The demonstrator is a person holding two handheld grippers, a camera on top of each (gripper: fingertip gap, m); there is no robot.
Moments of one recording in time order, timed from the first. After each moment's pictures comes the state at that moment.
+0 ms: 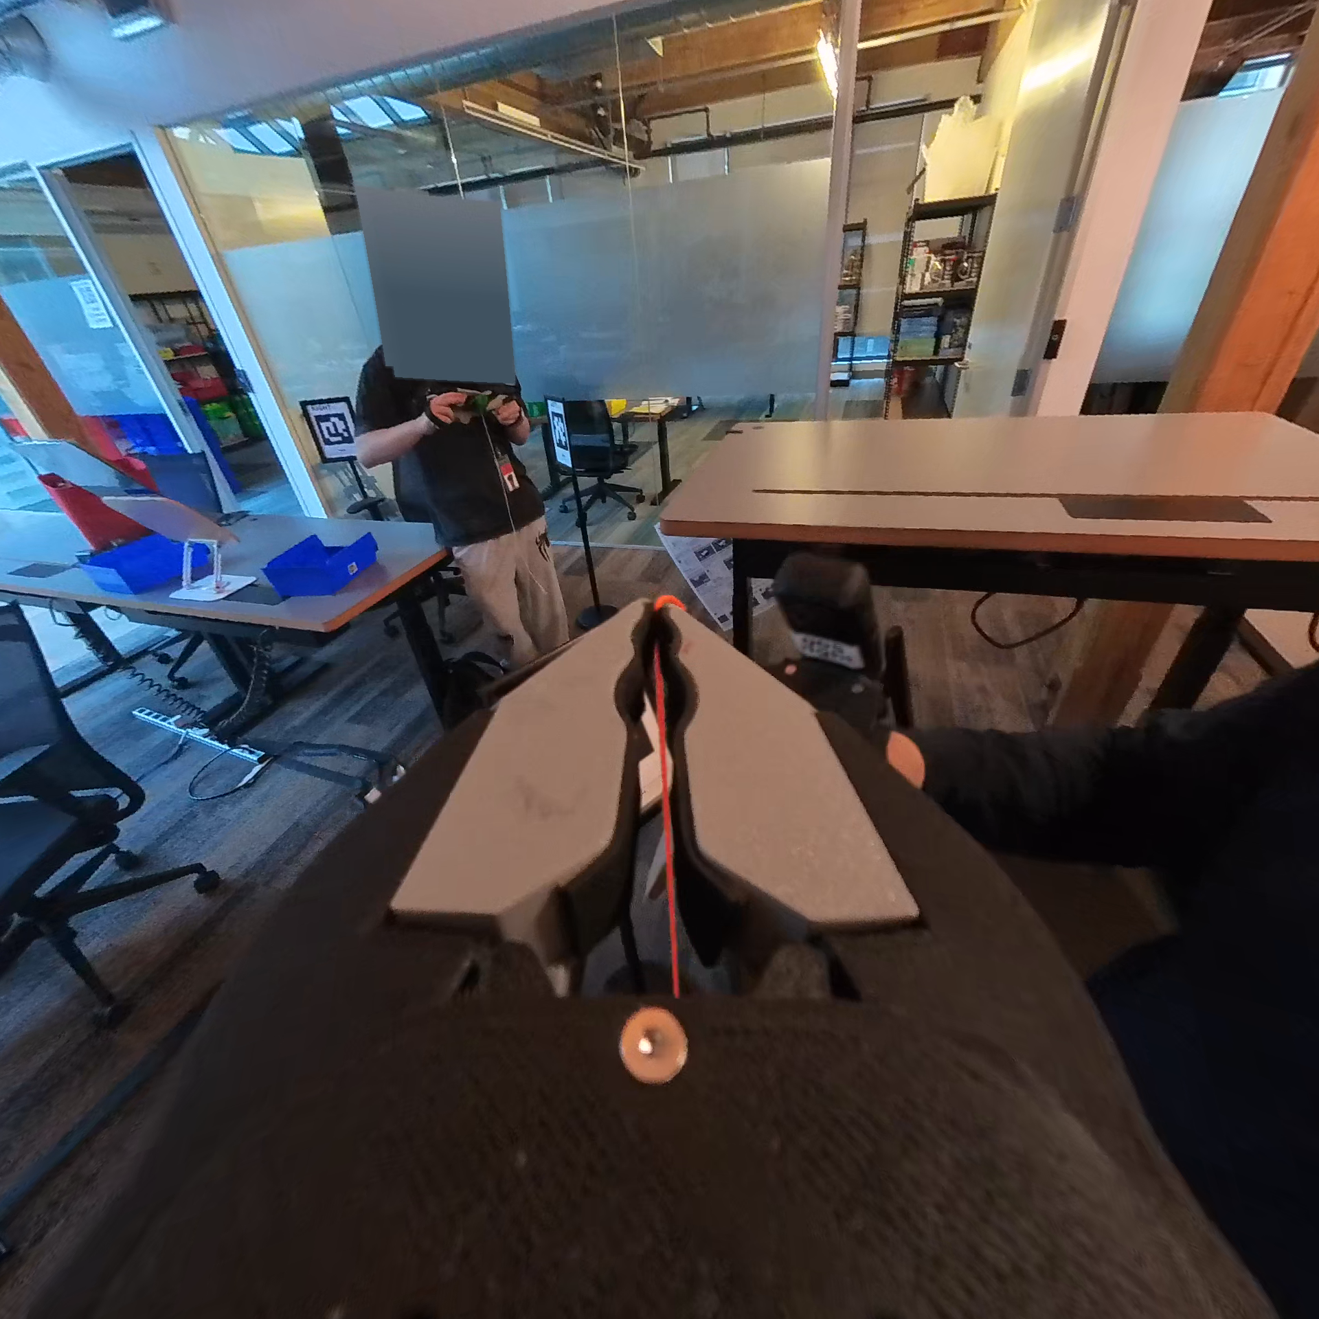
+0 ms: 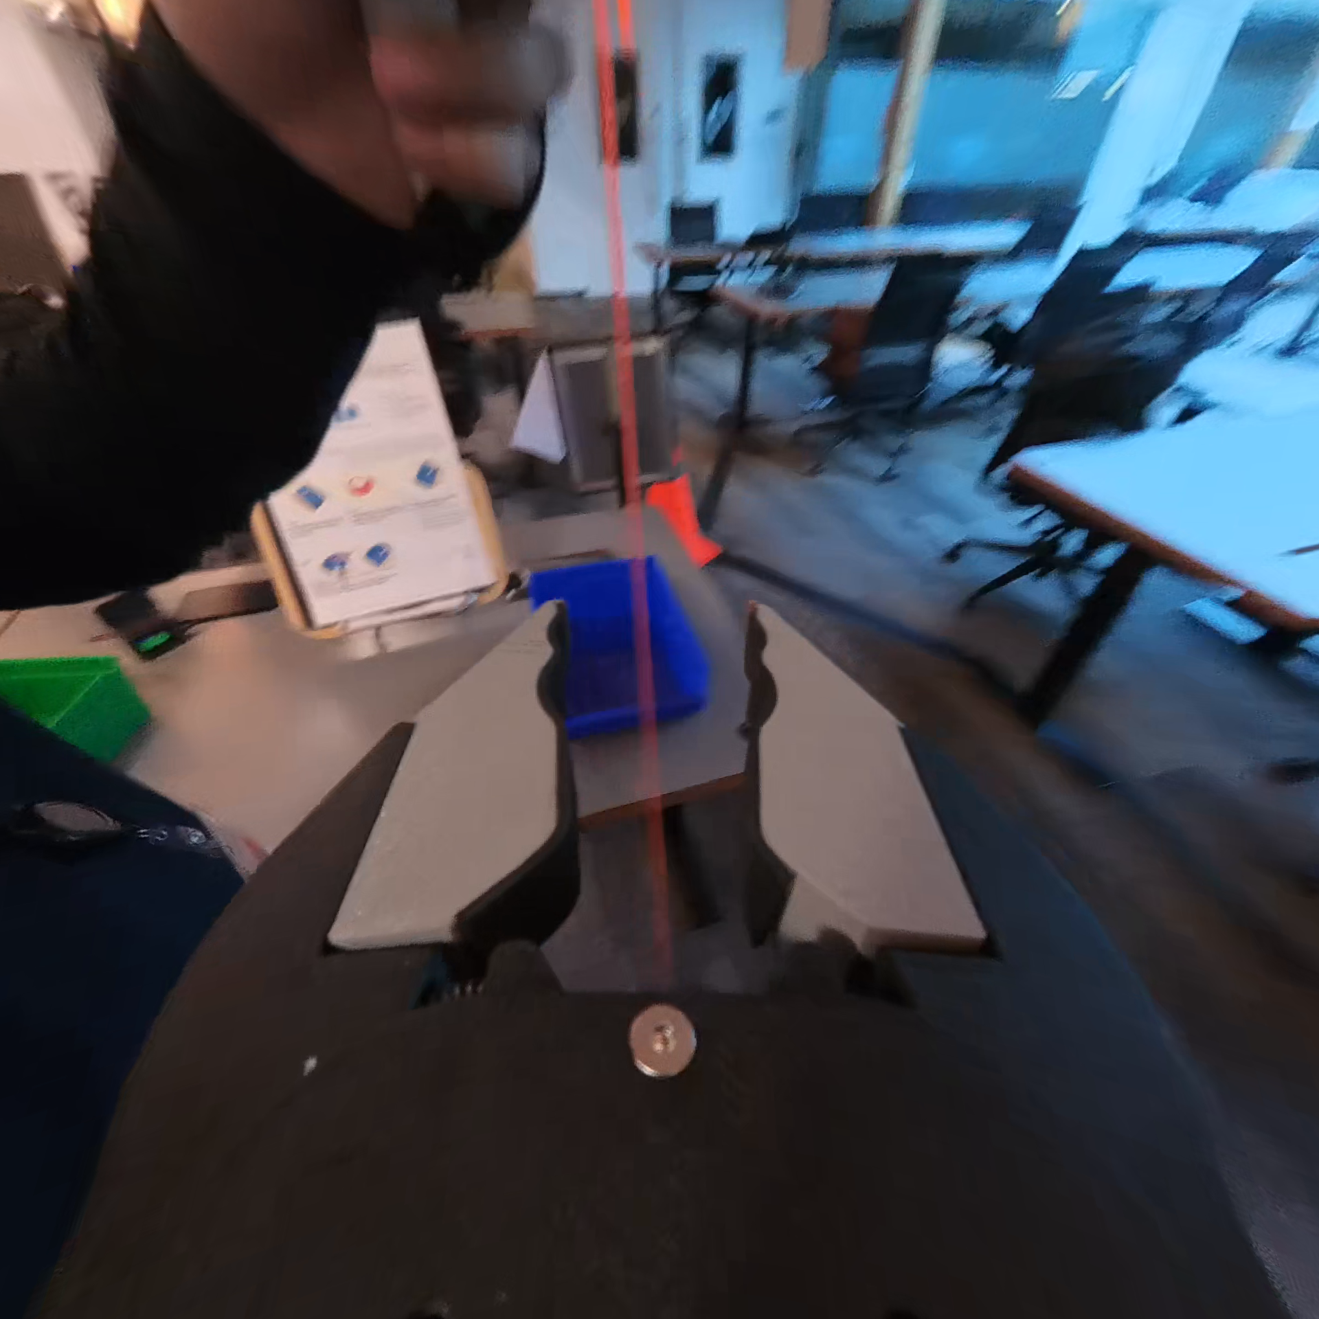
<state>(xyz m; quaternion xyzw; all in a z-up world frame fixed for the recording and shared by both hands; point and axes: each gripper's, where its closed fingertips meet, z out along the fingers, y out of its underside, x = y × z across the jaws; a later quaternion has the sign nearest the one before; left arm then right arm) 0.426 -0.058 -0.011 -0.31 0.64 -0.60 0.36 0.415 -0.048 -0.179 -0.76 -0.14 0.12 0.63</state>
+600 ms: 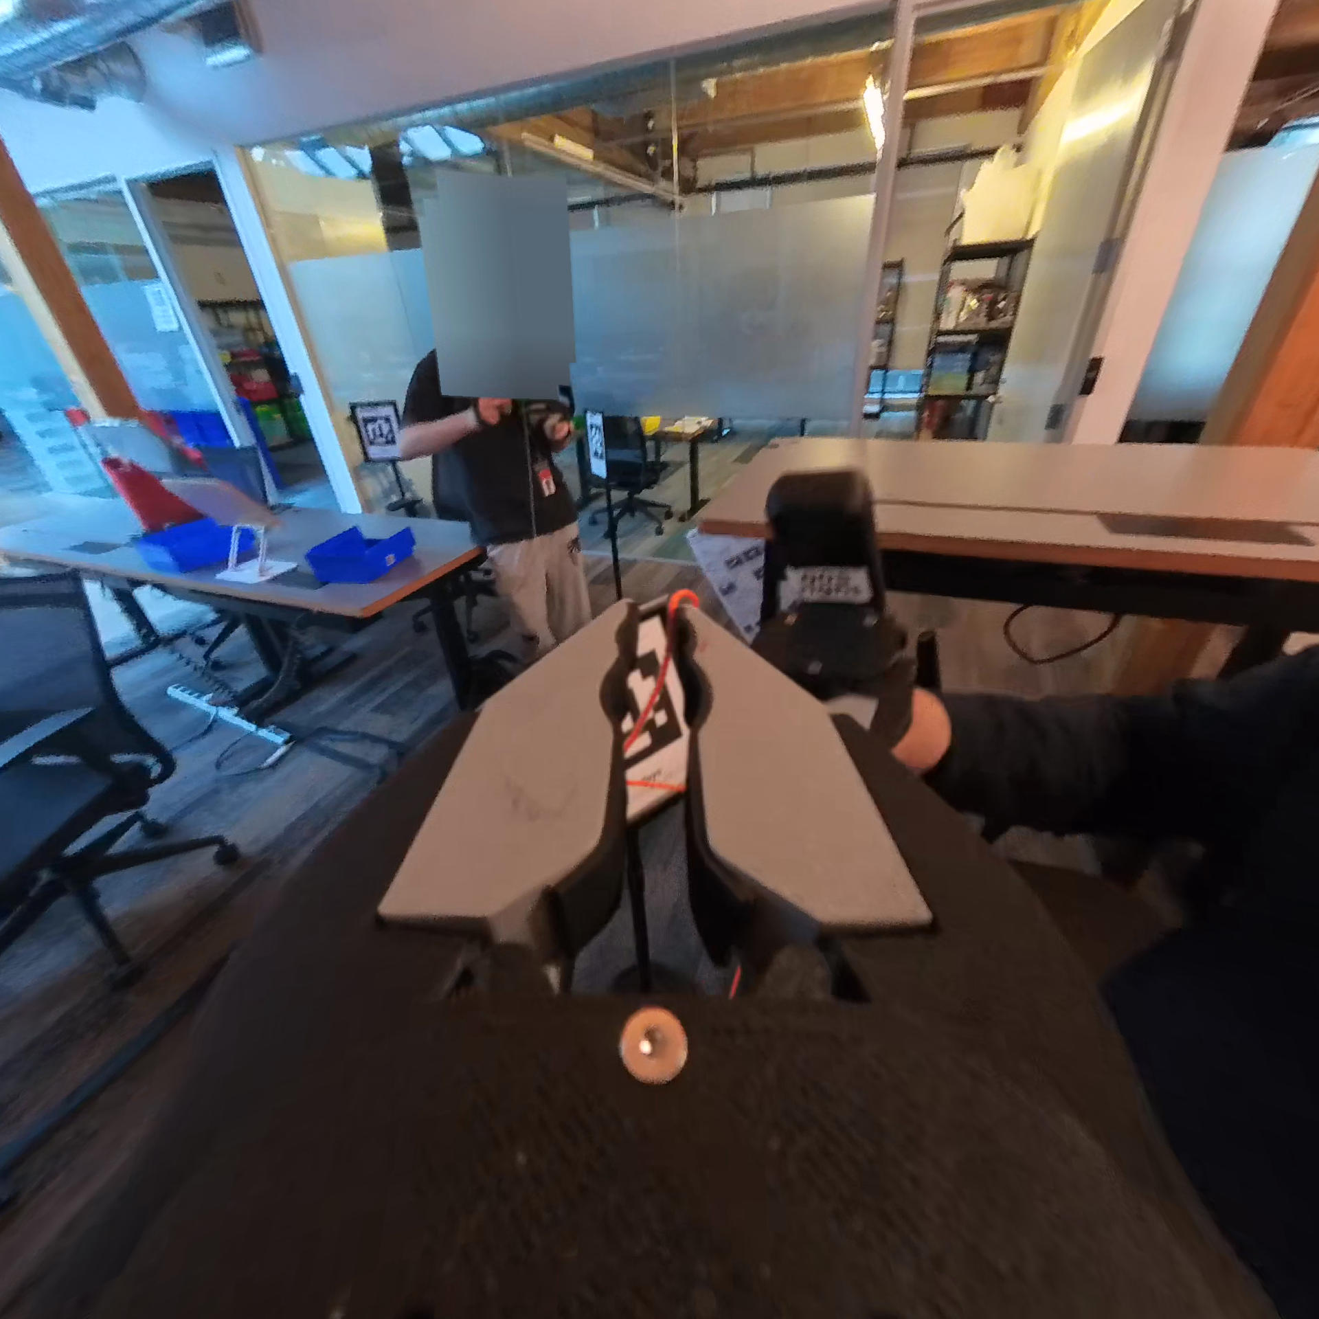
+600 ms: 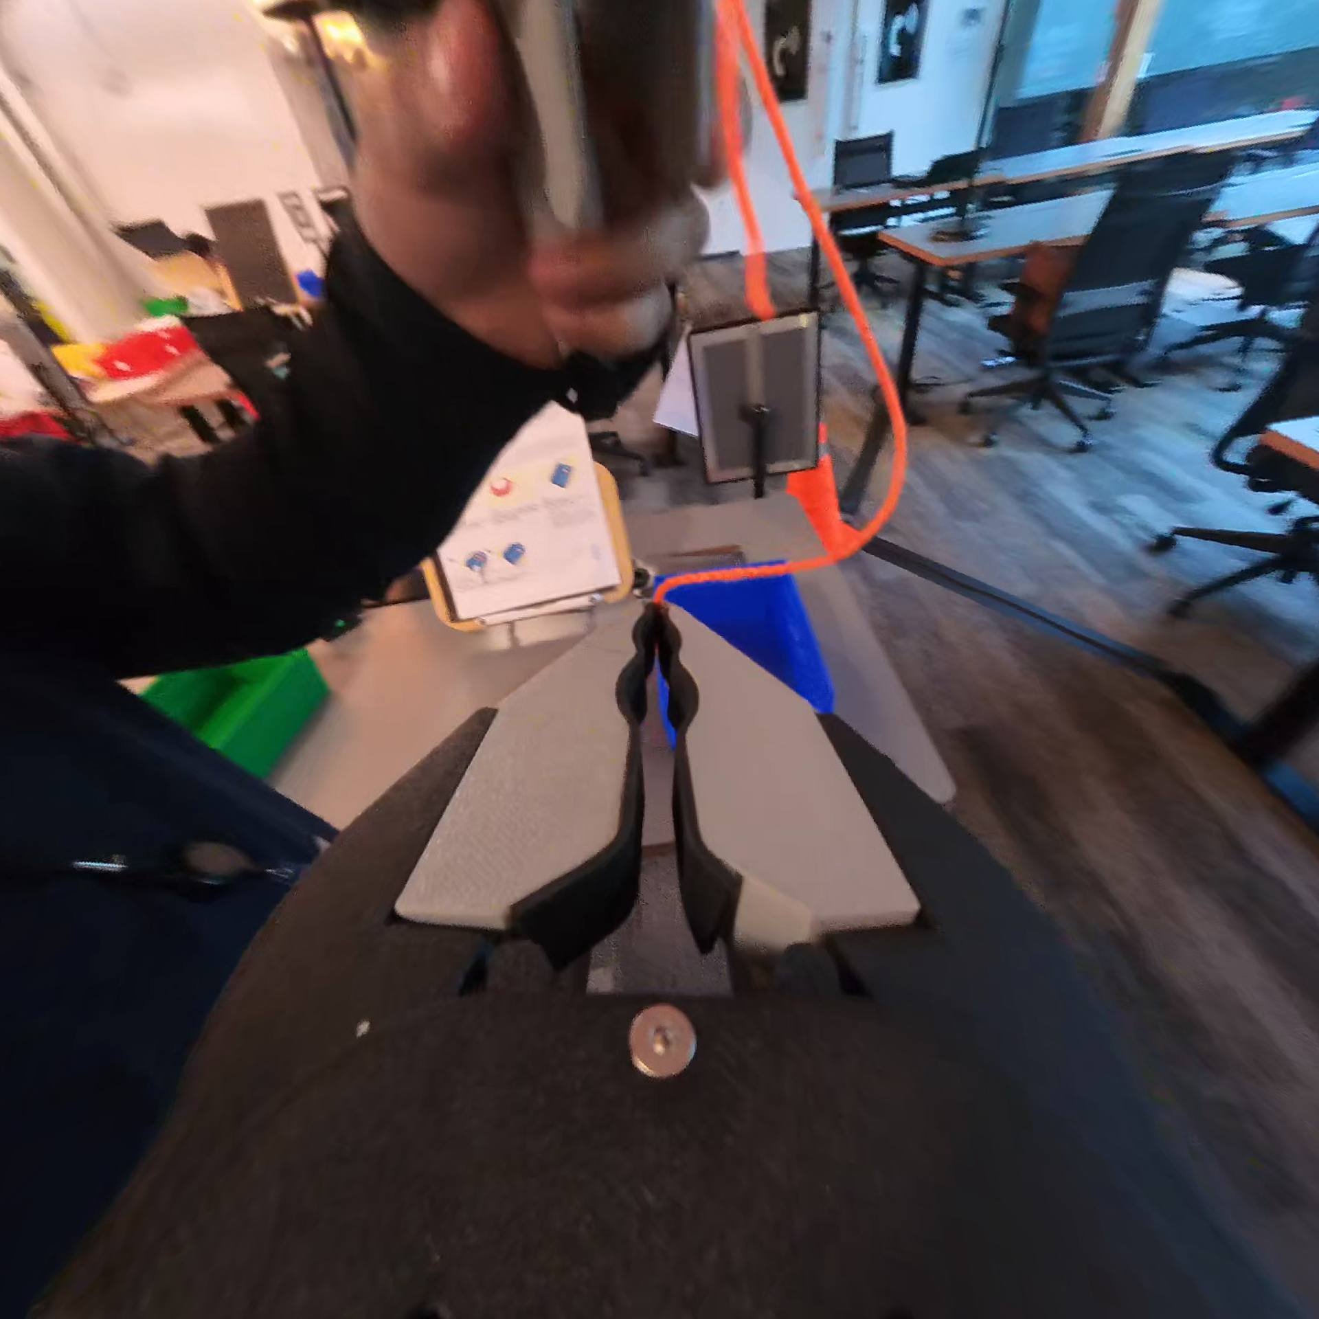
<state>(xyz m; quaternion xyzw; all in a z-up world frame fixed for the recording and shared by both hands) 0.409 -0.005 -0.040 -0.34 0.62 -0.61 0.37 0.371 -0.010 -0.156 -0.75 -0.18 0.23 0.59</state>
